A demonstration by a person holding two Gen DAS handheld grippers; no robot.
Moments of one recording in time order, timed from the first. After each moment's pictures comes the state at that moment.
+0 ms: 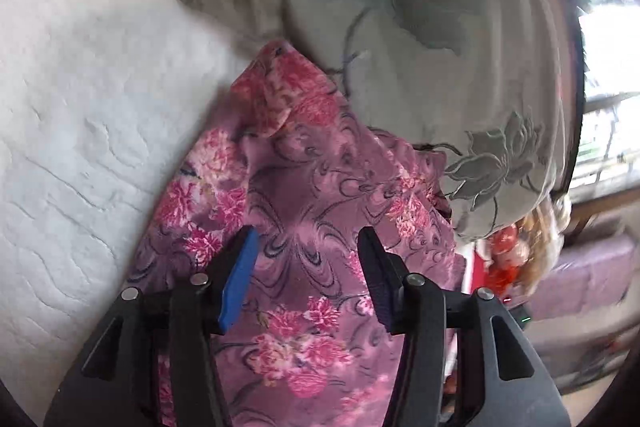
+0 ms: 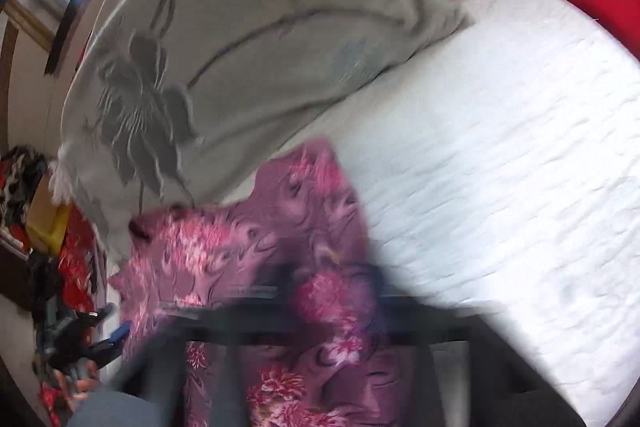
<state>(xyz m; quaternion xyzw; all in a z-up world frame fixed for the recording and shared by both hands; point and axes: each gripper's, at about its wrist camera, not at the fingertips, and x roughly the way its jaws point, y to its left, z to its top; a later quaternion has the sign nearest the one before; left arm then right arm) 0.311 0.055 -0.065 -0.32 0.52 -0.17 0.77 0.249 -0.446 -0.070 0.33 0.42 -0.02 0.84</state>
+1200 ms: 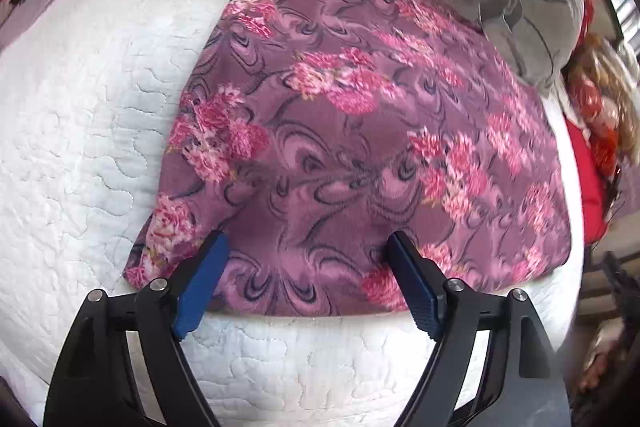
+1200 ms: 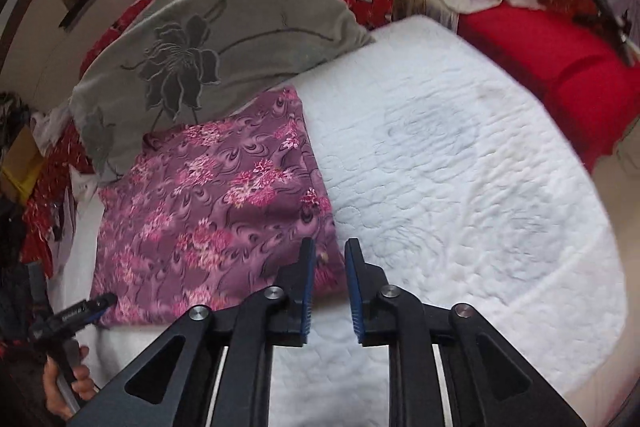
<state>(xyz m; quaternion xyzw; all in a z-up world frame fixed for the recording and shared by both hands) 0.164 0.025 -0.055 -0.06 0.57 -0.11 0.82 0.058 -0.415 0.019 0.24 0.43 -0.11 0.86</state>
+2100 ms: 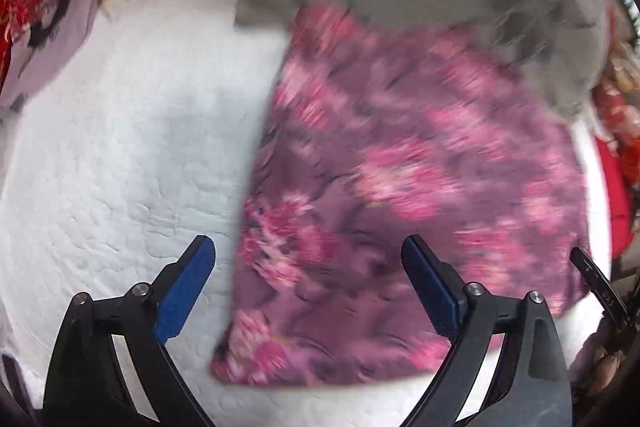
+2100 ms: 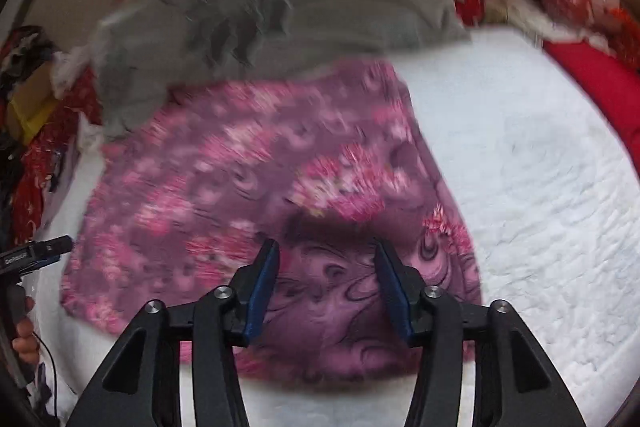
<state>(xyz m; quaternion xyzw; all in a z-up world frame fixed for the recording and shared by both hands) 0.222 0.041 -0.051 -0.02 0.56 -0.06 0.83 0.150 -0.356 -0.048 0.17 0.45 -0.05 0.87</state>
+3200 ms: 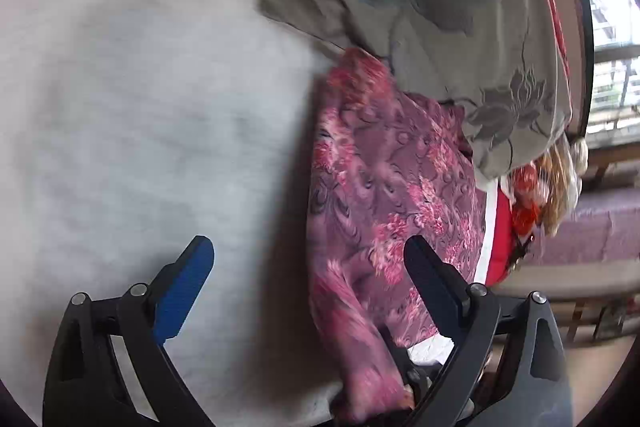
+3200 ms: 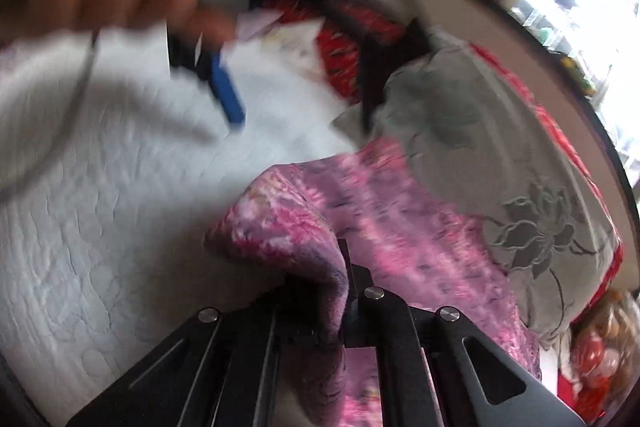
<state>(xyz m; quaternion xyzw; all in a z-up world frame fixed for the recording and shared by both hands) 0.298 0.123 -0.047 -0.24 0.62 -0.19 0.72 0.161 -0.005 -0.037 -0.31 0.24 0.12 0.91</state>
